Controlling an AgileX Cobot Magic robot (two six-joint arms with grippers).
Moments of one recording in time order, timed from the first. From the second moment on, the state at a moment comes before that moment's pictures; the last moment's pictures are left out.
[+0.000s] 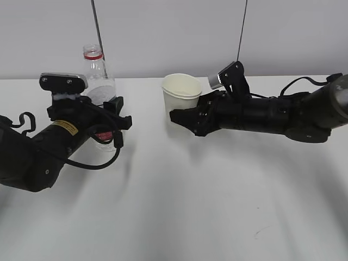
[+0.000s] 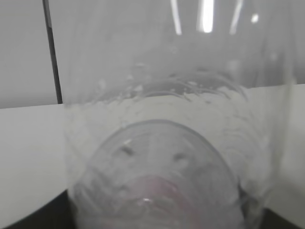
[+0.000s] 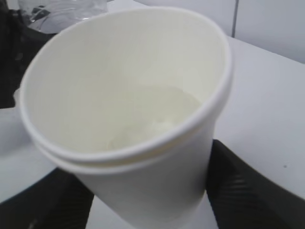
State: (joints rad) left arm -0.43 2.06 -0.80 -0.11 -1.04 -0.02; right arm 0.20 2.14 -1.13 -1.03 -0.86 0.66
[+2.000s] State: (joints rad) left arm -0.43 2.06 -0.80 -0.10 -1.07 -0.02; right arm 0.03 2.22 -1.13 -0.83 -0.74 0.50
